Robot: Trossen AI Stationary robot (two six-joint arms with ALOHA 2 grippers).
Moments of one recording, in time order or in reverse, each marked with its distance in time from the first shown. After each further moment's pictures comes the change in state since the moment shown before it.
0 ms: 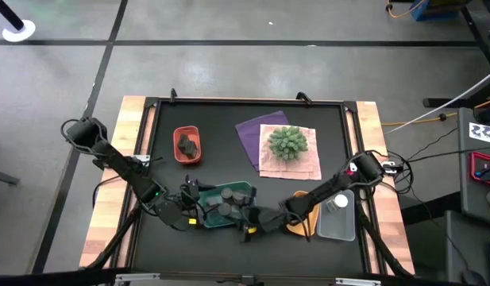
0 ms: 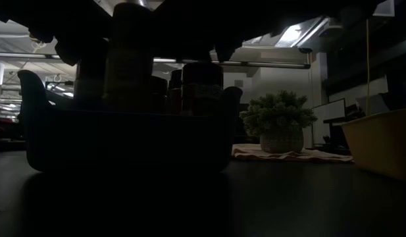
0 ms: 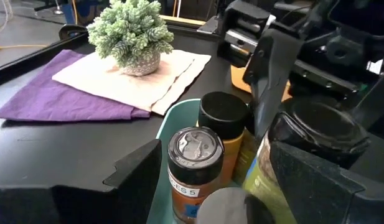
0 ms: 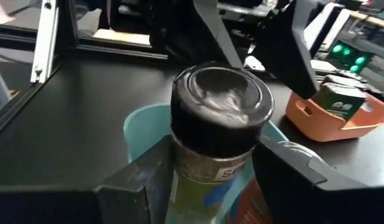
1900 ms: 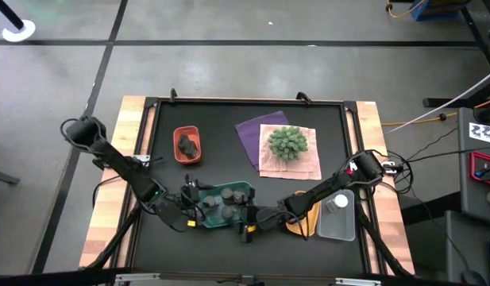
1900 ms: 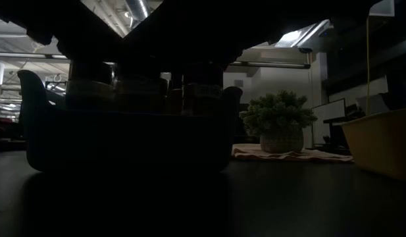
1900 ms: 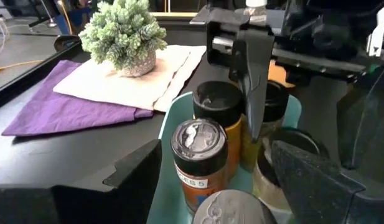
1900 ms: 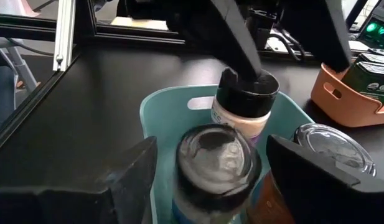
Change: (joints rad) left arm -0.002 -0.015 0.002 -0.073 0.028 0.092; right arm -0.011 -0.002 0.002 -0.082 -0.118 0.085
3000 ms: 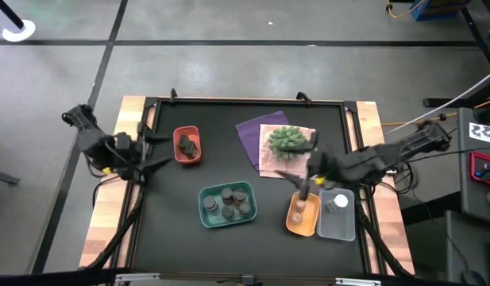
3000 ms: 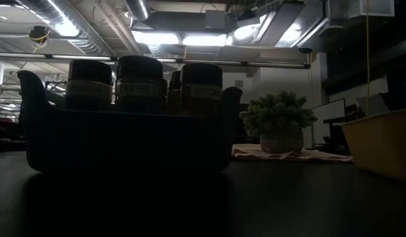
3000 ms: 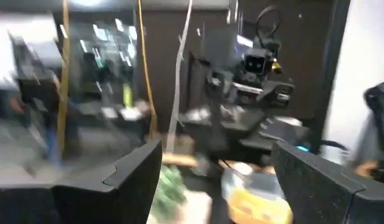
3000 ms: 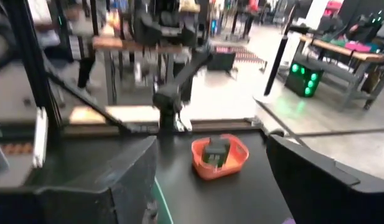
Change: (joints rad) left arm -0.075 -0.921 0.000 -0.072 -0.040 0.561; right arm 0.000 -0.838 -0.002 -0.679 0.166 -0.053
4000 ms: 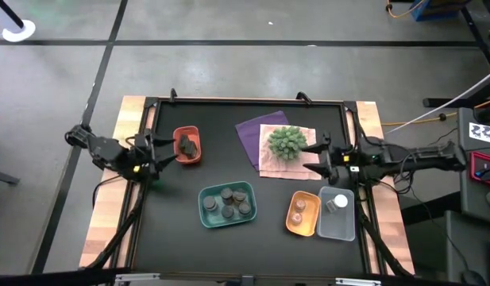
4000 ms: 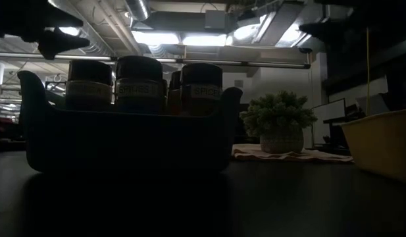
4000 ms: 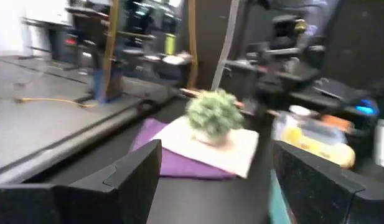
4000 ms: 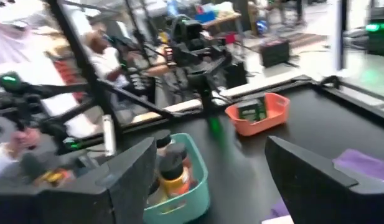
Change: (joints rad) left arm 0.249 -0.432 -0.291 -0.437 0.044 -0.303; right arm -0.366 -0.669 -0.760 0.263 -0.582 0.264
